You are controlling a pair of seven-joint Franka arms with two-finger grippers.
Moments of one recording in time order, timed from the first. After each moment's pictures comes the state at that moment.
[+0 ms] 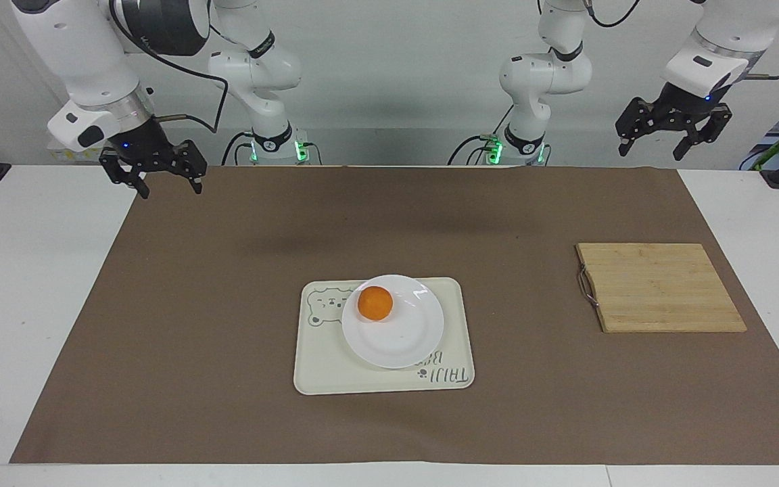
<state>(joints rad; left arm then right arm) -0.02 -0.05 -0.05 -1.48 0.01 1.42 0.11 0.02 -0.01 -0.08 -1.62 0.02 1.61 -0.15</state>
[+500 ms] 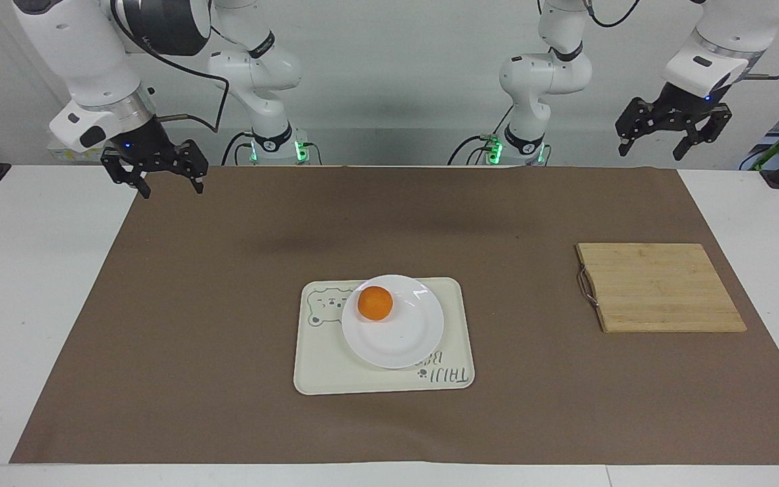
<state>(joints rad) -0.02 -0.05 -0.05 -1.48 0.01 1.42 0.11 0.02 -0.01 -0.07 -1.62 0.02 1.61 -0.15</state>
